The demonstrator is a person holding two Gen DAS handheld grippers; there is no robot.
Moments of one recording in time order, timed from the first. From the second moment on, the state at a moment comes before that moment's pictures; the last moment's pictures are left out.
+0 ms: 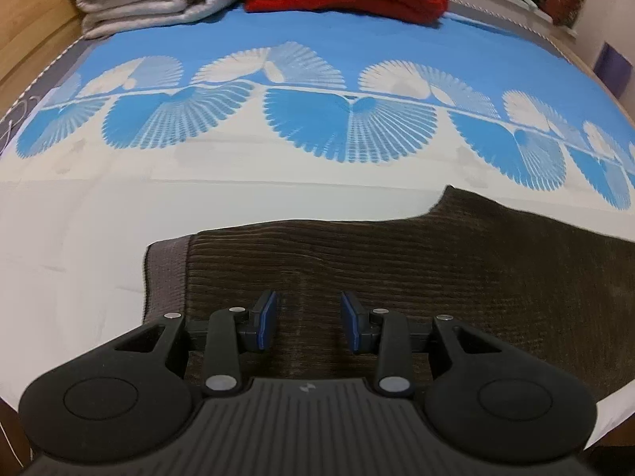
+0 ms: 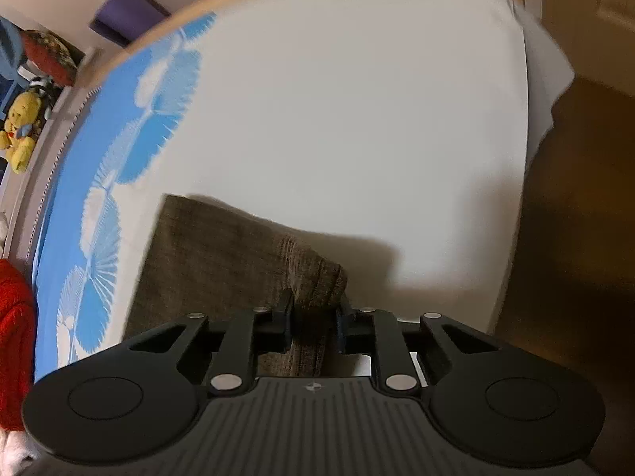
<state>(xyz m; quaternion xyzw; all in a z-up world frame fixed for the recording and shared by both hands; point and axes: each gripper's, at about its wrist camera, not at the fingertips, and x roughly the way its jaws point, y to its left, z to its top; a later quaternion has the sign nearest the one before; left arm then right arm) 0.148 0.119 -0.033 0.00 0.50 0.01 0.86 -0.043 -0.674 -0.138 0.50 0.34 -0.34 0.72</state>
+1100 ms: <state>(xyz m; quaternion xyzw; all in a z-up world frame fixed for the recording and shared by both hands) 0.116 0.189 -0.039 0.01 0.52 0.02 0.86 0.002 -0.112 -0.109 -0.20 0.32 0.21 0.90</state>
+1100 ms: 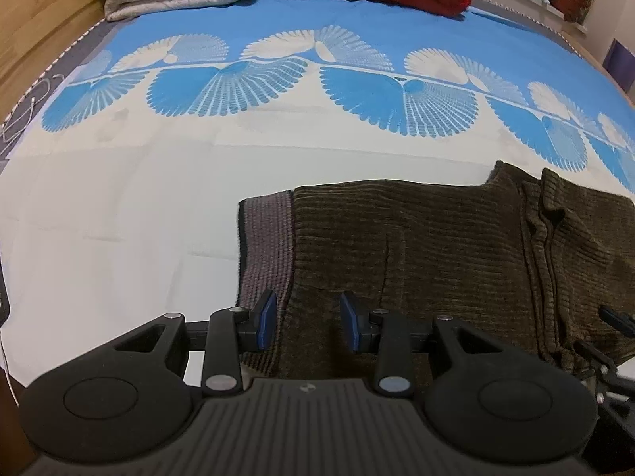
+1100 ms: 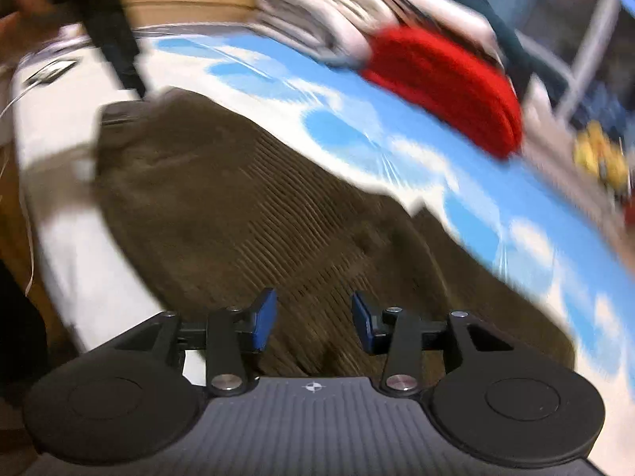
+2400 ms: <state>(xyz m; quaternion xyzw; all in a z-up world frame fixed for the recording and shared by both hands) 0.225 -0.014 -0.081 -0.09 0.49 -0.17 0.85 0.010 -0.303 -0.109 0.00 0.48 0.03 0.88</state>
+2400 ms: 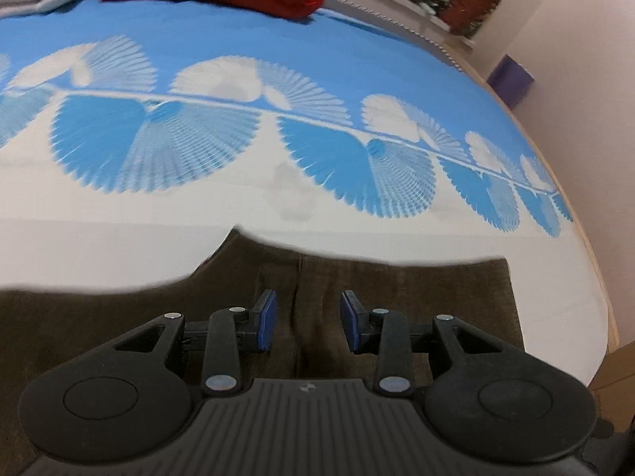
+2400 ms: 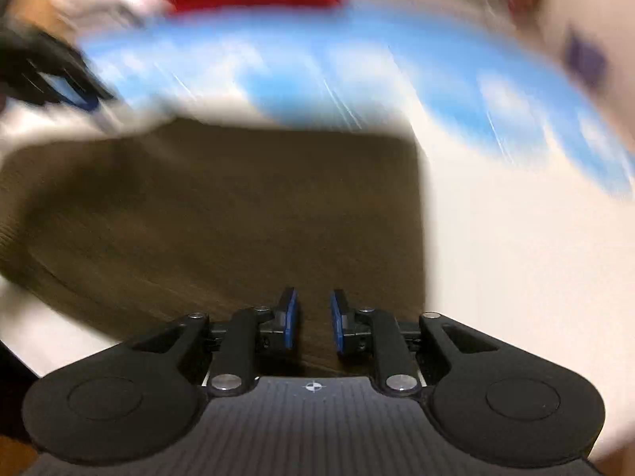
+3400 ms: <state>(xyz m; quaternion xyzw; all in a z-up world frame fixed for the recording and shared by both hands) 0.163 -0.054 -0.103 0.16 0.46 -0.22 0.84 -0.004 -0.303 -0.080 0.03 0.42 0.01 0.91</state>
